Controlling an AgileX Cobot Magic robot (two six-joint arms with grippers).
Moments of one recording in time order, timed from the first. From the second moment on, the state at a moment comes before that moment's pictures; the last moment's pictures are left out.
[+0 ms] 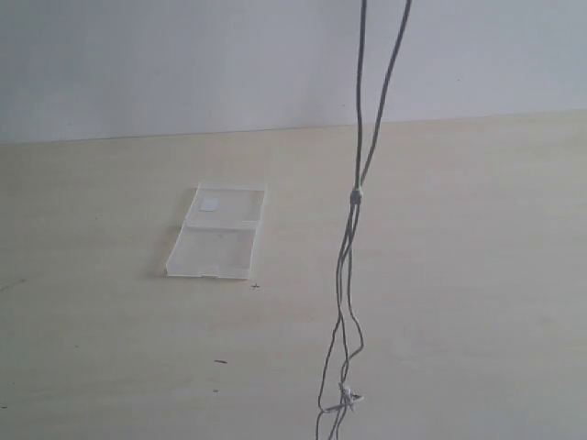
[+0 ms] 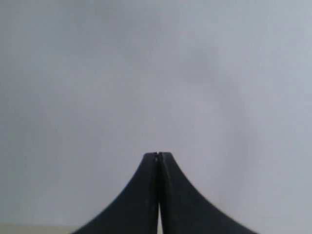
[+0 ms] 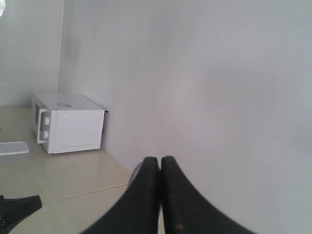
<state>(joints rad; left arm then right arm) 0.00 0.01 0.00 -0.02 -0.27 -0.19 0.70 0.90 -1.28 0.79 0.47 -0.87</state>
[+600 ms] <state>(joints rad) 0.00 0.01 -0.12 0.39 -0.26 -1.18 0.70 0.90 -1.28 0.80 0.47 -0.87</state>
